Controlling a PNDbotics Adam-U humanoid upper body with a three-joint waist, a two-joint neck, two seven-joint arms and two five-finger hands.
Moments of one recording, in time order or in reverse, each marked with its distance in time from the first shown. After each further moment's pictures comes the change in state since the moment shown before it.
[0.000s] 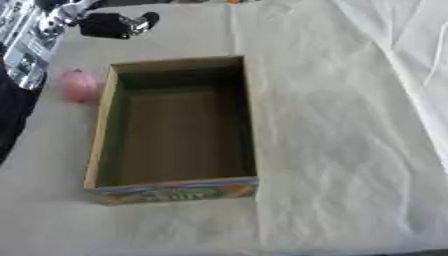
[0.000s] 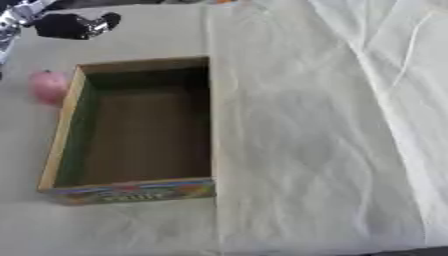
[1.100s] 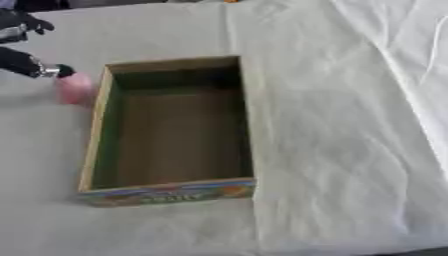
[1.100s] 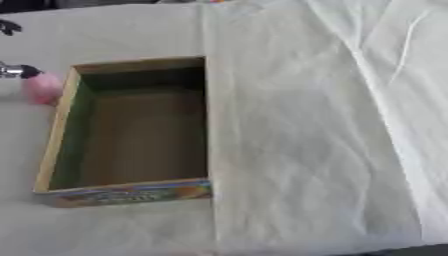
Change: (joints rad) left arm 0.149 0.188 0.087 -0.029 -0.117 -0.009 -0.354; right arm 0.005 0.000 -0.001 0.000 0.000 -0.005 -0.006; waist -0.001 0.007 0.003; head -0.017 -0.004
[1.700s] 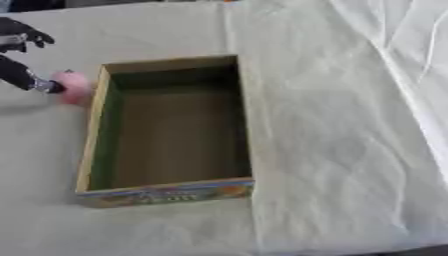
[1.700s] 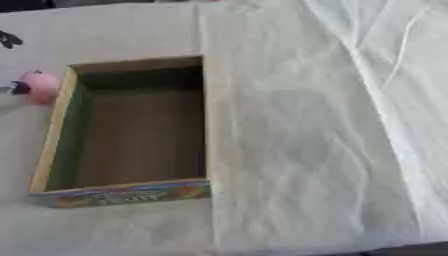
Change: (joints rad) left arm 0.001 -0.013 -0.003 0.006 -0.034 -0.007 -0.052; right arm 0.002 0.000 0.000 0.000 0.000 0.000 0.000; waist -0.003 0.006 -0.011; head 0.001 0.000
